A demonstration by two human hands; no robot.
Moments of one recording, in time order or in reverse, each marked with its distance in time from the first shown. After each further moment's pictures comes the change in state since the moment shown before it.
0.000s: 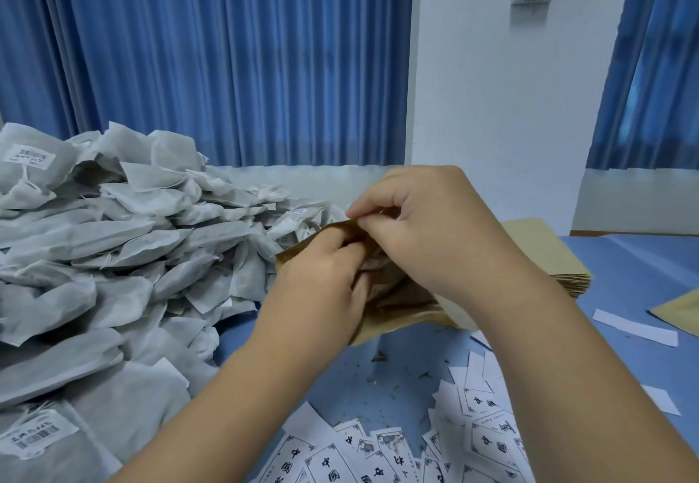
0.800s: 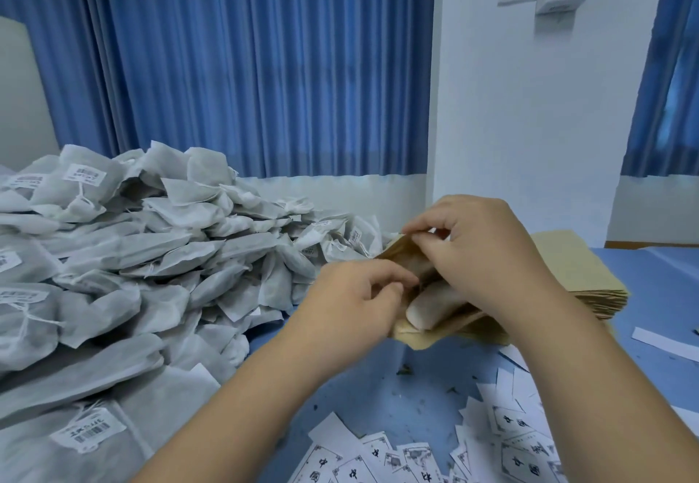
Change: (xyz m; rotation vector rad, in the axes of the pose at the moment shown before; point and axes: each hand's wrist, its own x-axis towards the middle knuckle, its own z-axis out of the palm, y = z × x) left_hand 0.006 0.008 -0.014 -0.457 -0.262 -0.315; right_hand 0.000 0.038 0.007 -0.120 0.067 0.079
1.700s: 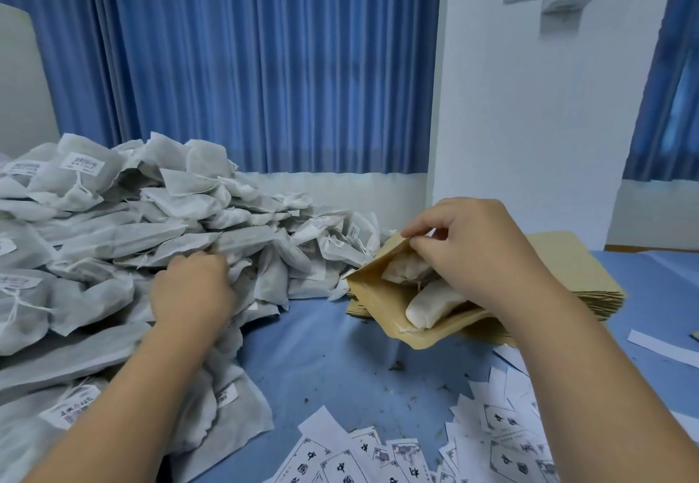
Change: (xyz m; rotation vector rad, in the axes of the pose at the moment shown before) left_hand 0.008 -0.119 -0.082 1.076 0.262 -0.488; right_hand 0.001 0.005 -0.001 0.017 -0.098 0.088
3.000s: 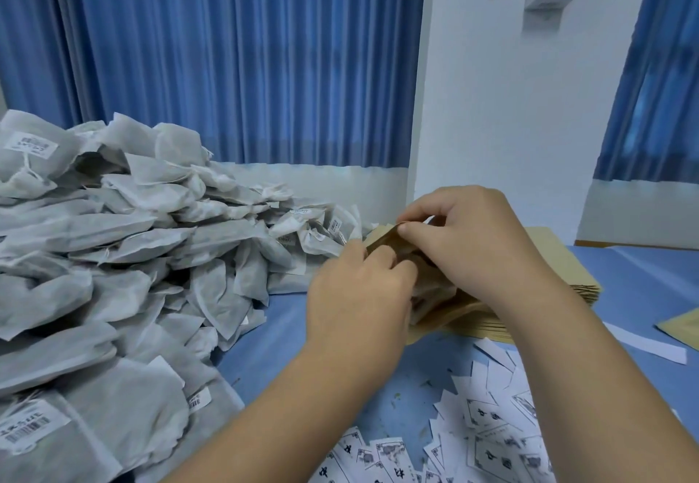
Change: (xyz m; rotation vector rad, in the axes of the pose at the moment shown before) left_hand -0.088 0.137 -0.057 -0.375 0.208 0.662; right_hand 0.002 0.000 -0.003 0.076 0.058 0.037
